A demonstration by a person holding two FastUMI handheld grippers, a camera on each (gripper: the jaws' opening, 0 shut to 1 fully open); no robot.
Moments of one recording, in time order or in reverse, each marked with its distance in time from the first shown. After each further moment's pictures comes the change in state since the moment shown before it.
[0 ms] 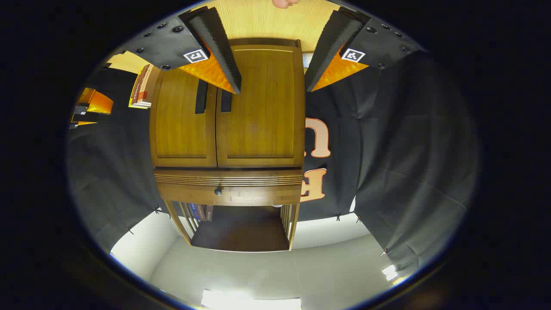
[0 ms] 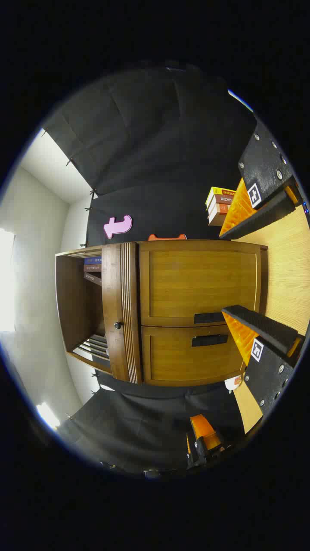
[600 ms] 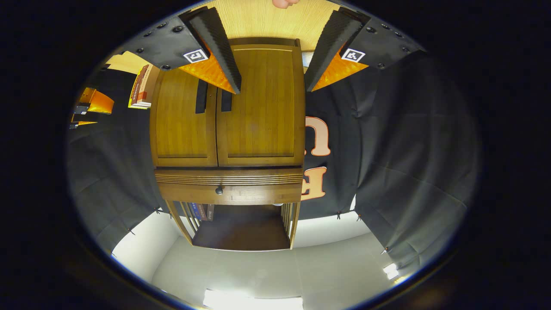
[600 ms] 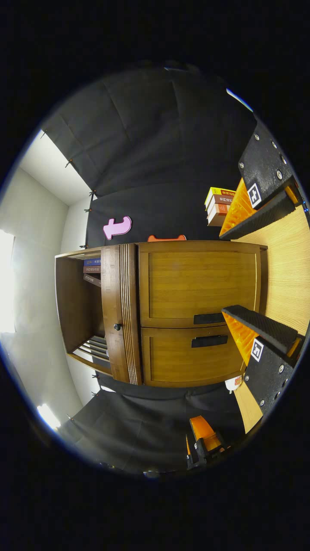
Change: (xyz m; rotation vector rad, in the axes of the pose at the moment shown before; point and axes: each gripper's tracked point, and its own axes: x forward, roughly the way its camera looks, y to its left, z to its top) left arm -0.002 0.001 0.004 0.010 -0.009 -0.003; right arm 0.000 -0.002 -0.005 0.003 0.000 -0.010
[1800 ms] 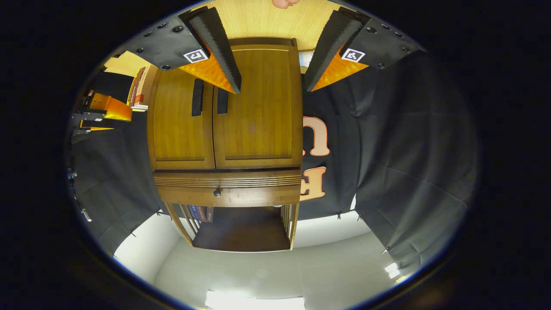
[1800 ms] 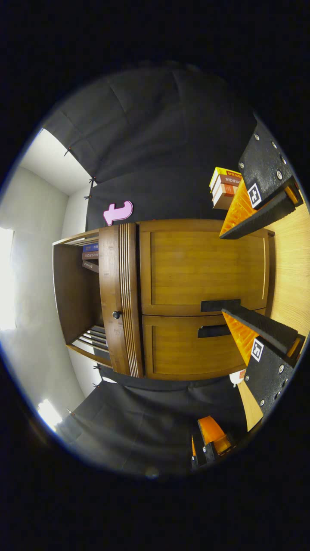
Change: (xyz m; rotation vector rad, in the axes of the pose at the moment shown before) left arm 0.000 0.013 -0.002 0.020 -0.002 0.004; right arm 0.062 0.049 0.008 0.008 -0.028 0.100
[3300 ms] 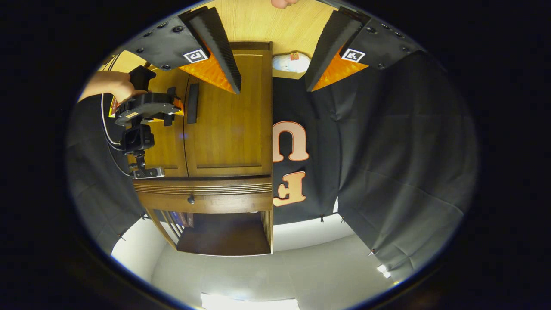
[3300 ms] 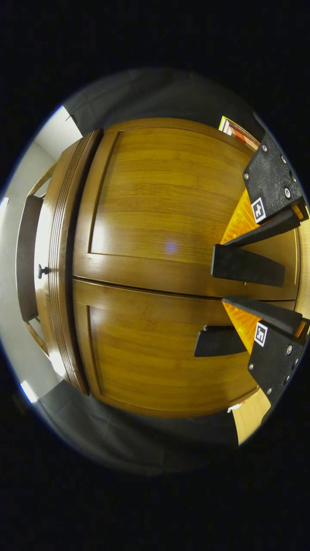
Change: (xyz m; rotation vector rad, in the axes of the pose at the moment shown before) left arm -0.012 0.066 -0.018 0.011 0.036 0.114; right arm 0.215 0.091 -0.095 -0.104 0.099 0.007
